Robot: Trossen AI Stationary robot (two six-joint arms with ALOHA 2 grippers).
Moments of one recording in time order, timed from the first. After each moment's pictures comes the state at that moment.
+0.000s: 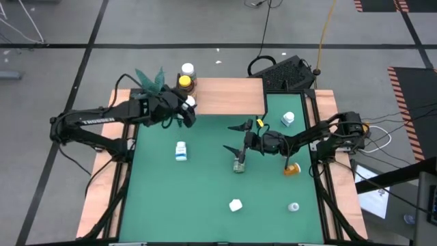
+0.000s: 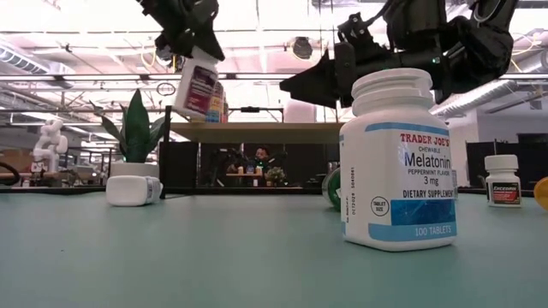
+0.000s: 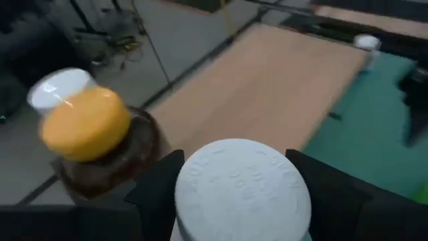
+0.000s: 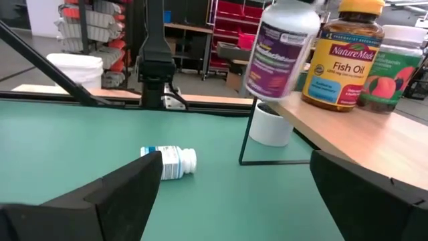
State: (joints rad) left arm 0.22 1.20 1.10 -0.47 -0.49 -0.14; right arm 0.01 1.66 0.52 1.10 0.26 -0.12
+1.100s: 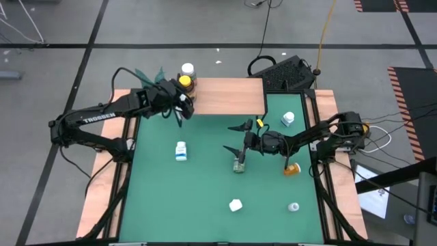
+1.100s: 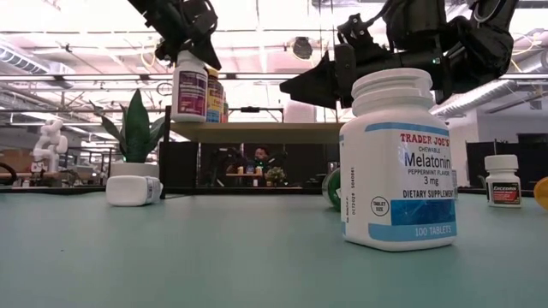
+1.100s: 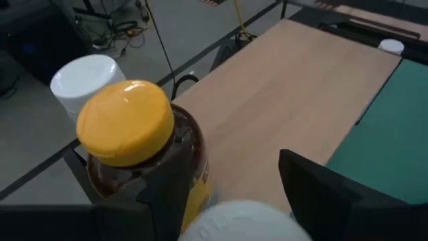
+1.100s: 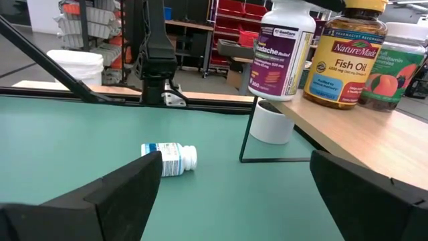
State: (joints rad) left arm 0.37 1.20 1.09 -0.45 -0.37 -0.13; right arm 0.01 1.66 0.52 1.09 0.26 -0.12
